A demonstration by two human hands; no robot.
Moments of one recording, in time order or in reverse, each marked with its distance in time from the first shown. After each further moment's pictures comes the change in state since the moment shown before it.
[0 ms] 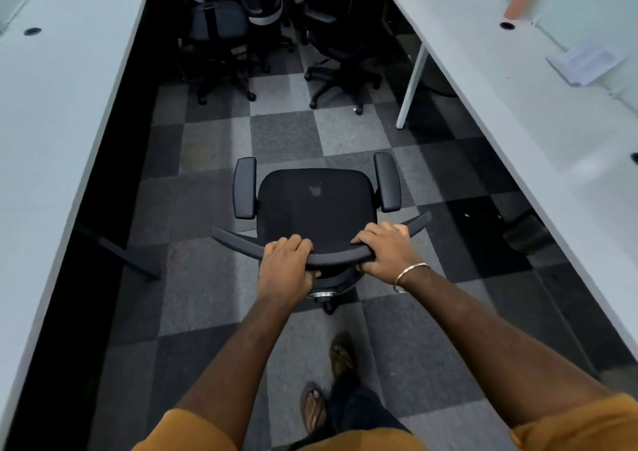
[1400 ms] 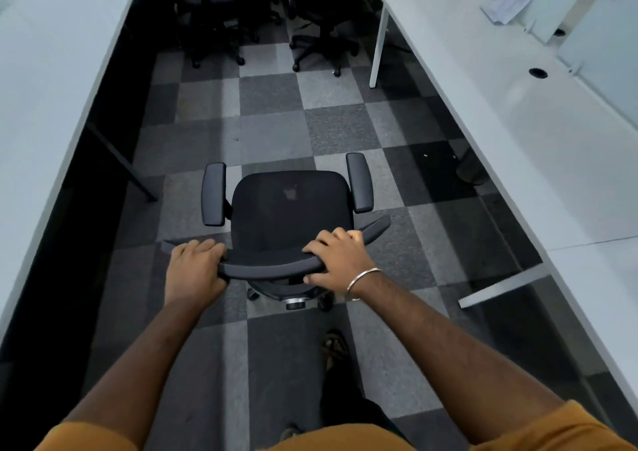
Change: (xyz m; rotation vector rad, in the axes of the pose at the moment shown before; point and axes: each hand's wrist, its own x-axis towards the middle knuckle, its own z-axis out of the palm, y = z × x) left_hand -0.480 0.102 0.034 0.259 0.049 -0.117; right_hand -0.488 -0.095 0.094 -0.026 0.011 -0.113
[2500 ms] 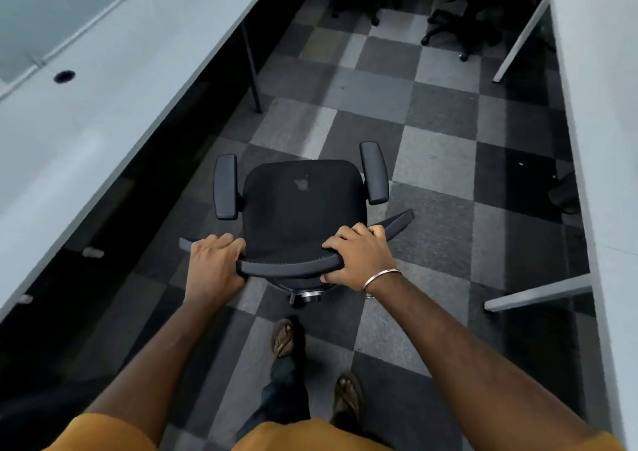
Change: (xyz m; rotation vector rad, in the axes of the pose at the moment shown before) left_hand -0.391 0.128 -0.012 -0.065 0.038 -0.424; right_hand -0.261 -0.076 0.038 -0.101 -0.159 -0.348
